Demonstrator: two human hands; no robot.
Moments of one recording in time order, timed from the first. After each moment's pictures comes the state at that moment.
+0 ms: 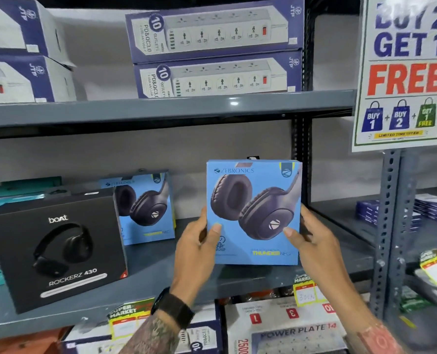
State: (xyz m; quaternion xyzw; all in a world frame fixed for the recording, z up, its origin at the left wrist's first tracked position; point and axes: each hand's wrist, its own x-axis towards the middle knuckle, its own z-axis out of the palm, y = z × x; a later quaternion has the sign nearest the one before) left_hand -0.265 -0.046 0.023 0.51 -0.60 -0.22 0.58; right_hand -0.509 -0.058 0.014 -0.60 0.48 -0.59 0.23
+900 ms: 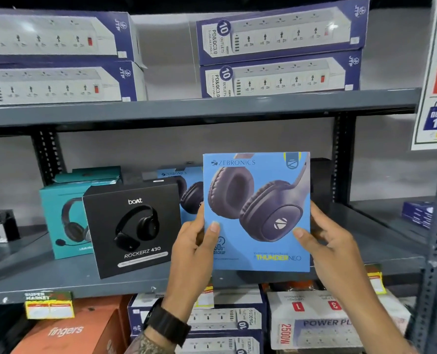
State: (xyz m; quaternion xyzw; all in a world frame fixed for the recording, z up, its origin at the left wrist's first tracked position) left_hand -0.170 0.044 0.031 0.48 -0.56 -0.21 0.64; right_hand -0.416 0.018 0.035 -0.64 0.41 -0.60 0.27
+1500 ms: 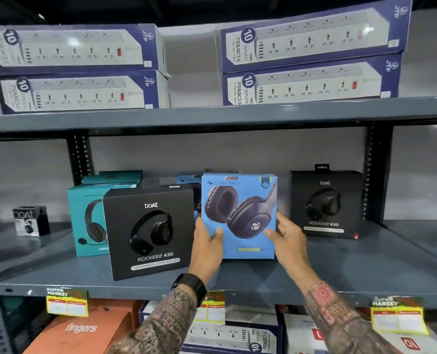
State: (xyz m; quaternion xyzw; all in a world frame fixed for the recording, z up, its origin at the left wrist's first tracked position) left_hand -0.140 -0.054 0.012 0.56 -0.49 -0.25 0.62; right_hand -0.328 -0.139 0.001 -0.64 0.41 -0.58 0.30
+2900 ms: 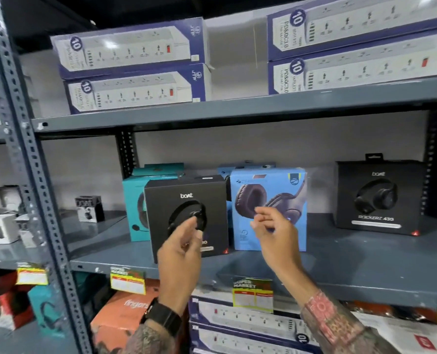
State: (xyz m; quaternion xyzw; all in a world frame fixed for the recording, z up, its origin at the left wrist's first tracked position) left_hand -0.048 0.066 0.010 0.59 -0.43 -0.05 0.68; right_hand -0.216 -0.054 0.019 -0.67 0.33 -0.60 0.29
